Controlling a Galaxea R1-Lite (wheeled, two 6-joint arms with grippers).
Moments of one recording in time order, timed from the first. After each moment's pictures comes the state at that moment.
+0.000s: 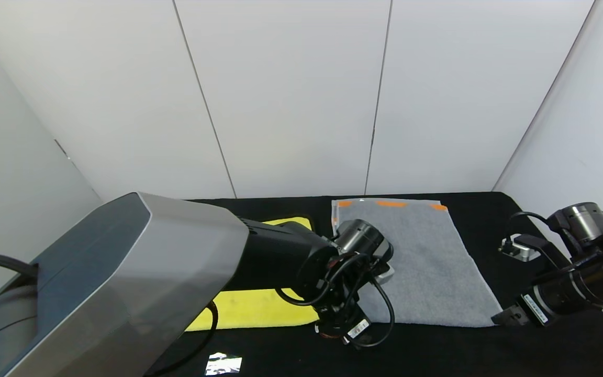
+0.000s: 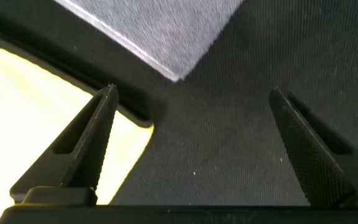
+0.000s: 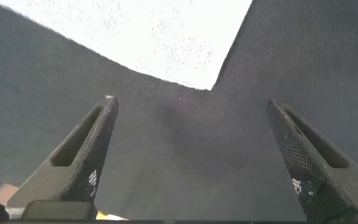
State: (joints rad) left arm -0.82 2.28 -1.64 0.46 0.13 0.23; right arm -0.04 1.84 -0.93 0.22 0.15 -0.38
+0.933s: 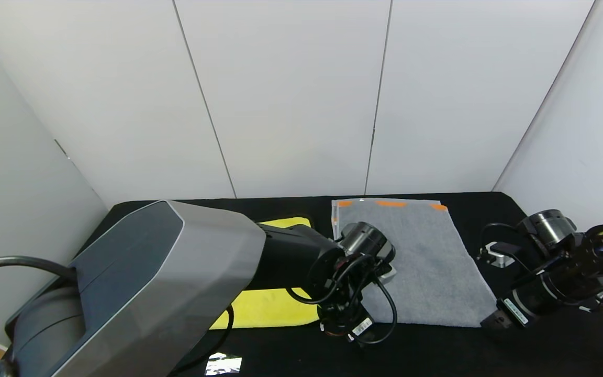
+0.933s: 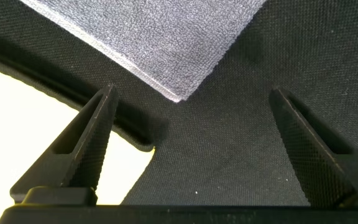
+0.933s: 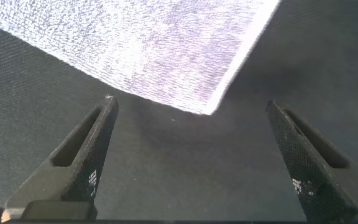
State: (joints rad) left arm -0.81 2.34 -1.70 0.47 0.13 0.23; right arm 0.01 1.97 -0.99 0.23 0.09 -0.41
